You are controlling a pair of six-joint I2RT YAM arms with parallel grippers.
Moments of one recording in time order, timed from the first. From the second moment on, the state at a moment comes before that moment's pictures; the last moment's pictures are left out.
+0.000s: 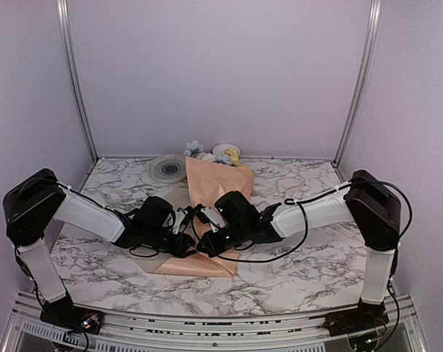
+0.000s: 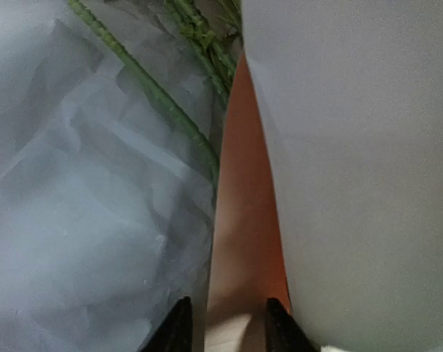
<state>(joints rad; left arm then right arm) -0.79 1.79 0.77 0.22 0.31 -0.38 0.99 1.96 1.18 0.01 -0.27 0.42</state>
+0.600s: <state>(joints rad) -0.66 1.67 0.68 0.36 0.38 -0.49 0.98 2.00 1.17 0.05 -0.31 0.42</state>
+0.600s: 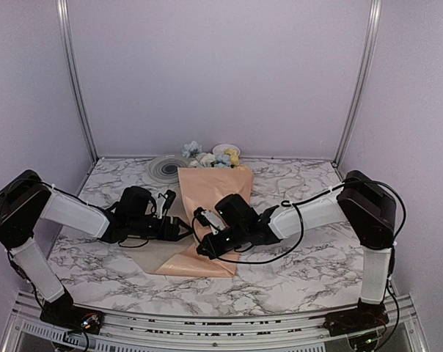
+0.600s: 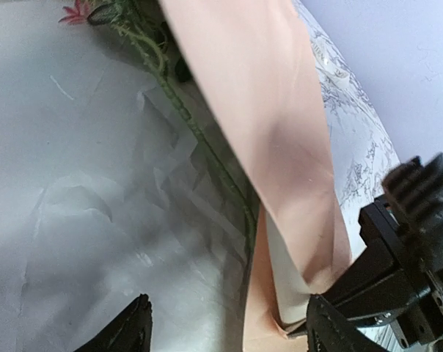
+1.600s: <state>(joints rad) -0.55 1.88 0.73 0.58 0.46 -0.65 0.97 1.90 1.13 0.00 -0.38 0.37</state>
